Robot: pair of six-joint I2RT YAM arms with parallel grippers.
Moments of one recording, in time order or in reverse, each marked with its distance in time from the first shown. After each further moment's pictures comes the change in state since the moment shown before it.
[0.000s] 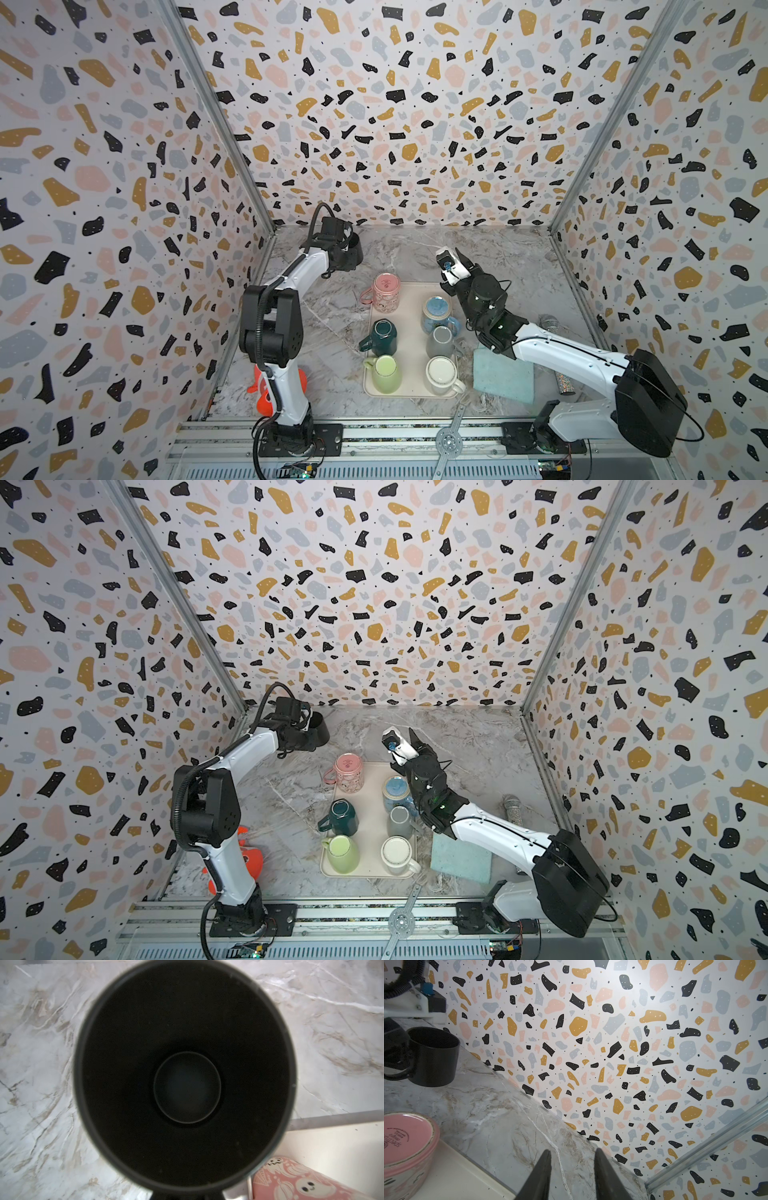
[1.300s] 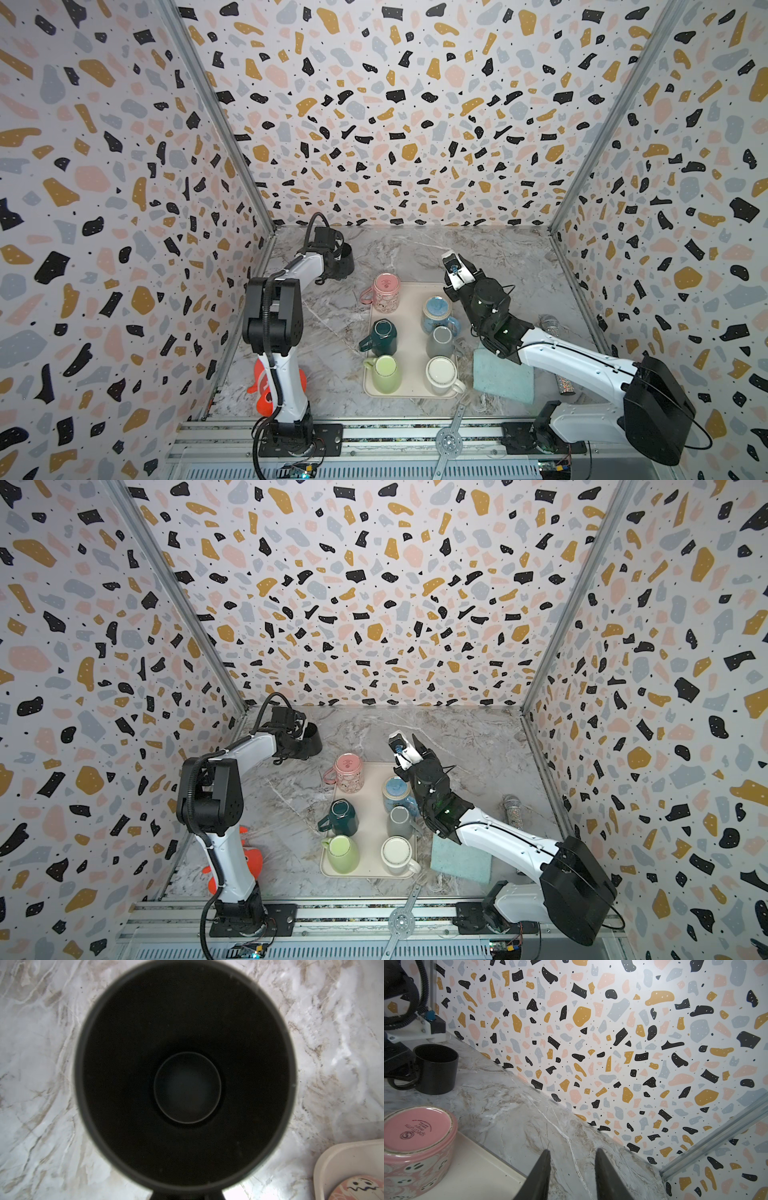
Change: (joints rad) left arm 0.077 0.101 -0.043 0.079 0.021 0.111; right arm 0.000 -0.050 -0.042 -0.051 -0.005 0.104
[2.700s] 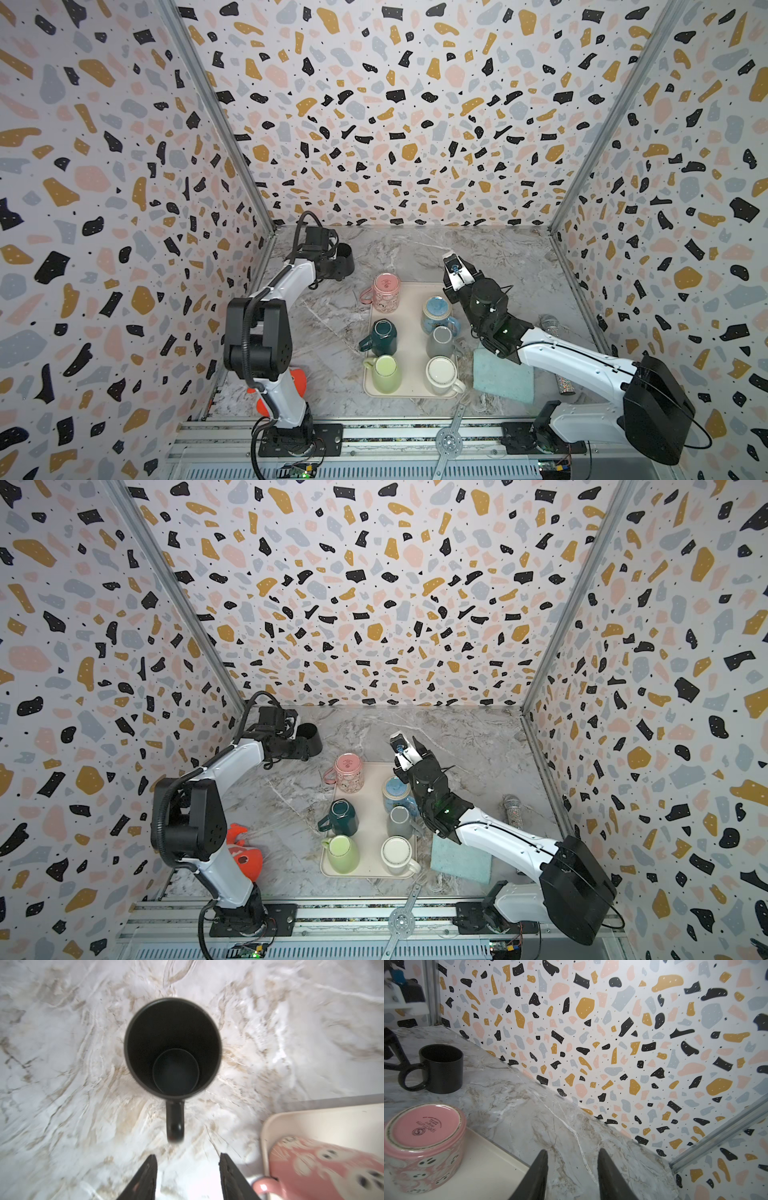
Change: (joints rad) left arm 0.000 -0.269 -0.150 -0.017 0.066 -0.074; right arm 0.002 0.002 0.009 -0.081 -0.007 0.101
